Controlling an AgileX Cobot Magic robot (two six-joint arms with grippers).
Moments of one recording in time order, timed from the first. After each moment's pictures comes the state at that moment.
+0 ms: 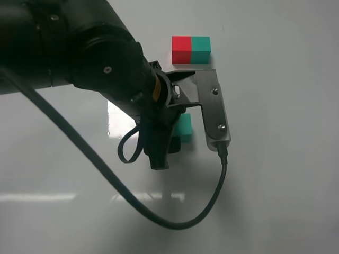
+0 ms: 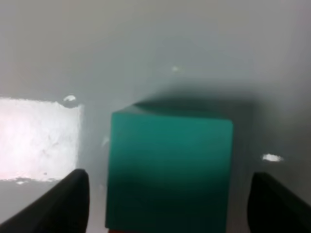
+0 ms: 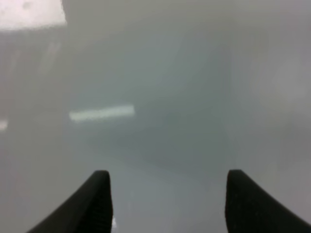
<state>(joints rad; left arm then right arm) -0.98 1.69 -1.56 0.52 0.87 0.43 -0.06 0.00 -0.50 -0.08 1.05 0.07</state>
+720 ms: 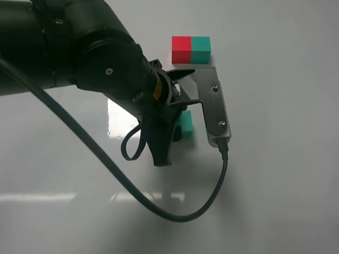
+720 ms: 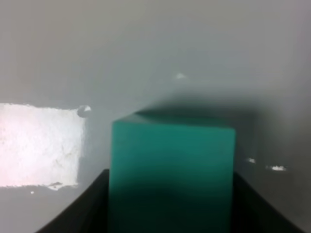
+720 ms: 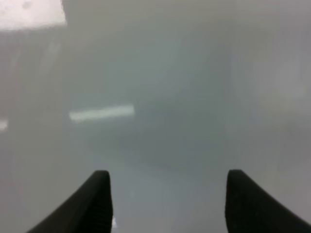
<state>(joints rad) -0.96 1.70 -1.56 0.51 0.83 0.42 -0.06 0.00 -0.50 -0.08 1.05 0.07</state>
